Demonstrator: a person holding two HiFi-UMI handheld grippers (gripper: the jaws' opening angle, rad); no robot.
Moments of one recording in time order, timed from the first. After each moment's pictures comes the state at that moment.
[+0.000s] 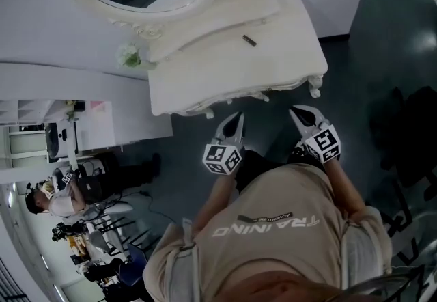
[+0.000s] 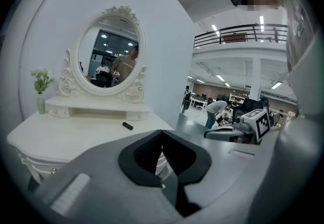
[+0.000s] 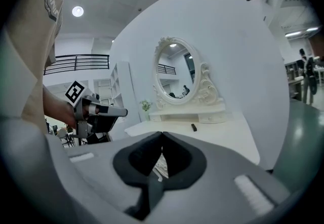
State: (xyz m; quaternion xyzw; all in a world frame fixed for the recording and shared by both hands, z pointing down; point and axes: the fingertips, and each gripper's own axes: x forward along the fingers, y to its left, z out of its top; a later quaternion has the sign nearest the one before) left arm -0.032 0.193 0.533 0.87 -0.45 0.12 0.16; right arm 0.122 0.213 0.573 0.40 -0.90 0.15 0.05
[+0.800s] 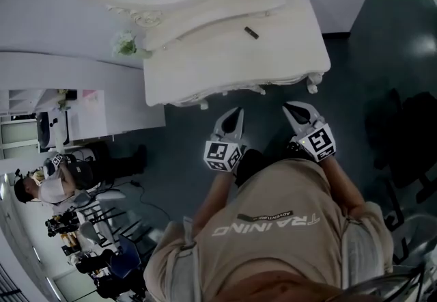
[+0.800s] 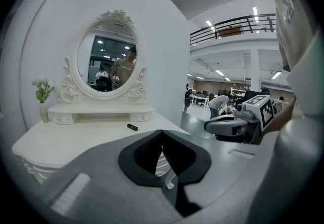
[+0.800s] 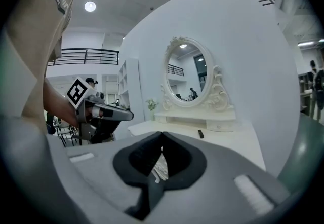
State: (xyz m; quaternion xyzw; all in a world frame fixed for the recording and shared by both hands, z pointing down) left arm -0.046 0.192 0.542 0.87 -0.46 0.14 0.12; right arm 0.086 0.207 0.561 0.37 -0.92 0.10 0.06
